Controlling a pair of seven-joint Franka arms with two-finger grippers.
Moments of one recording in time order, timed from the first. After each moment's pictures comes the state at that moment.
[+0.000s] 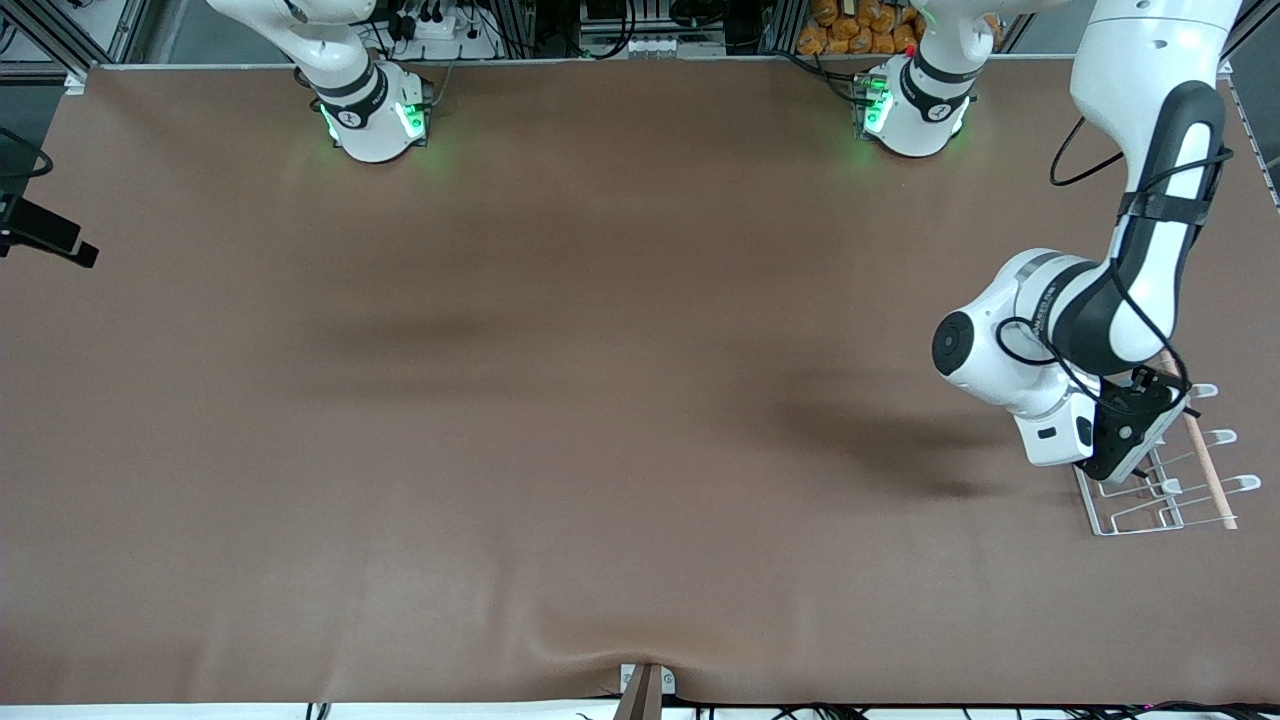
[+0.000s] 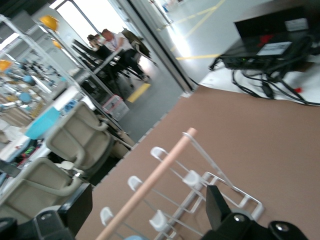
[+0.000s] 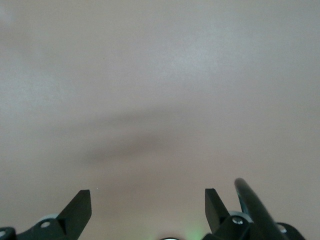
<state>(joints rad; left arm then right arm) 0.02 0.46 -0.20 -1.79 1.38 1.89 -1.50 -0.07 0.06 -0.06 -1.41 0.03 1.39 0.03</state>
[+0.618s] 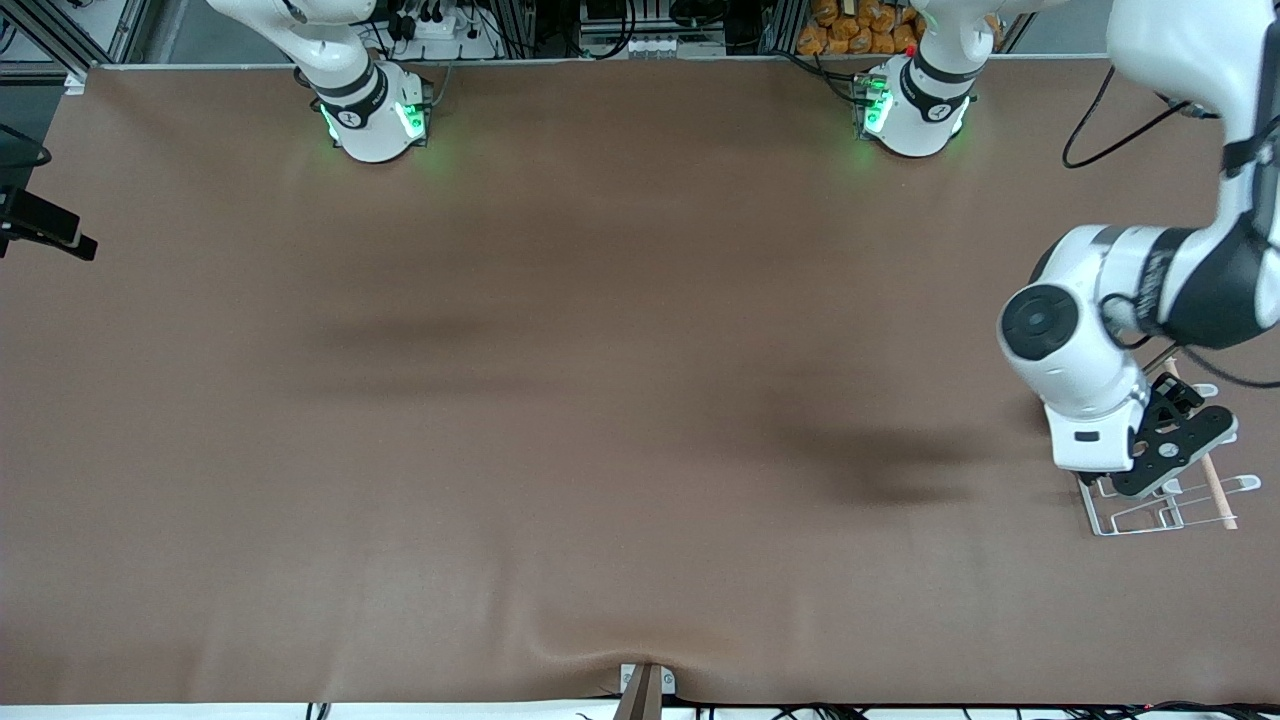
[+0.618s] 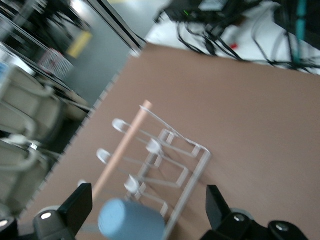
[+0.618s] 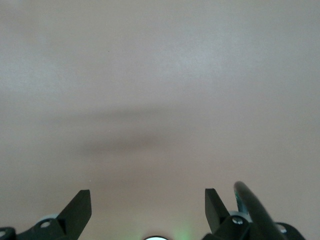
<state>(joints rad) 0.04 0.37 -0.20 -1.68 0.90 2.00 -1.07 -0.07 0.06 -0.06 -1.41 0.03 1.39 -0.07</state>
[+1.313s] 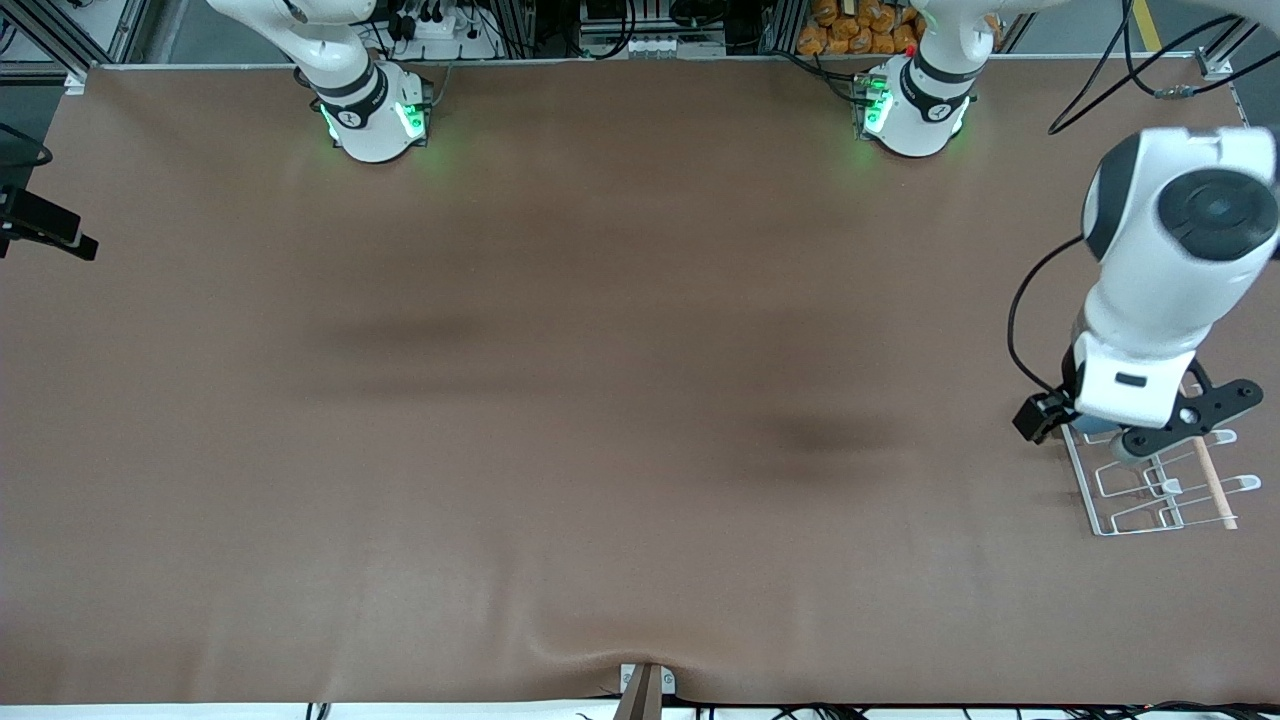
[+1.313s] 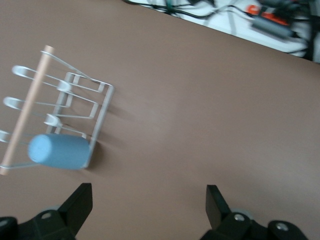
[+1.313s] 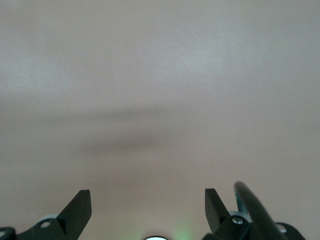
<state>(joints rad) 0.03 0.22 -0.22 -1.63 0.26 2.01 -0.64 -0.07 0.06 -0.06 -1.41 0.03 1.39 -0.07</state>
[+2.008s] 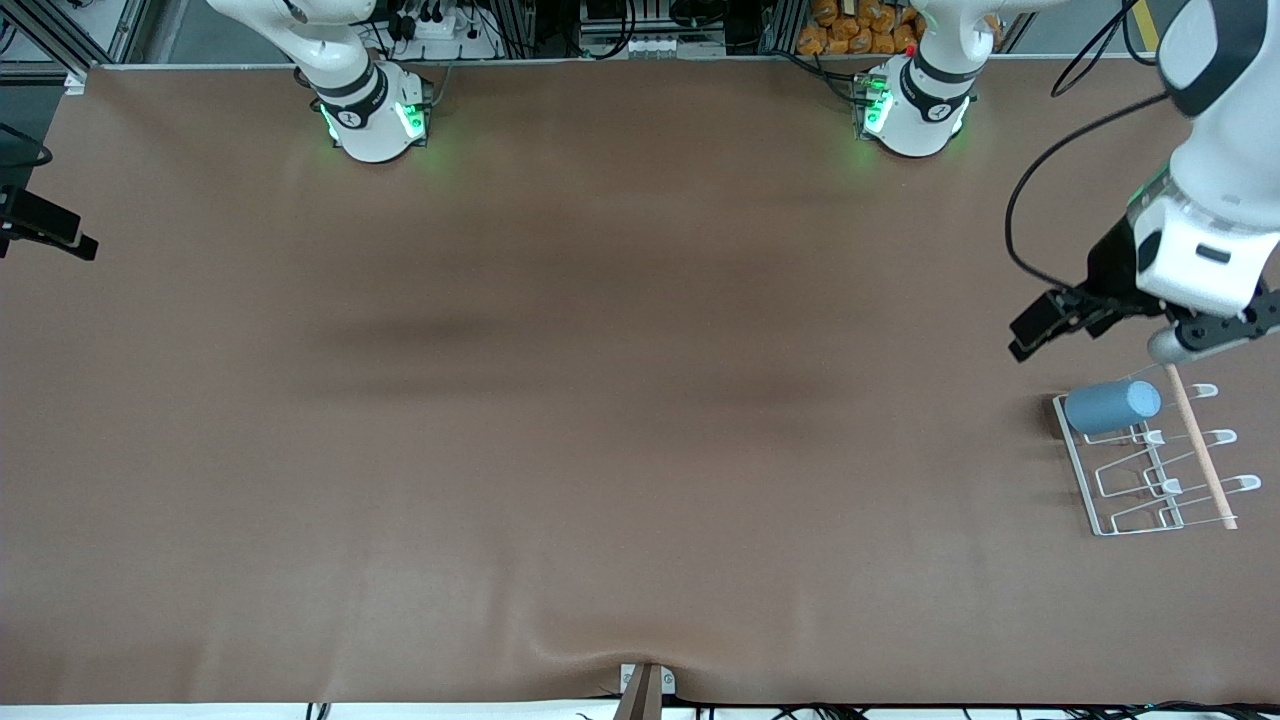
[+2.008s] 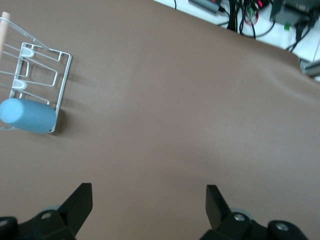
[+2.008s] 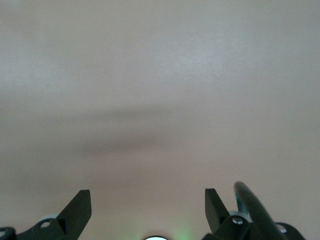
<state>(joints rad) 0.04 0.03 -0.21 -1.63 -0.01 1.83 -0.46 -0.07 0.06 -0.06 -1.41 0.03 1.39 -0.07</state>
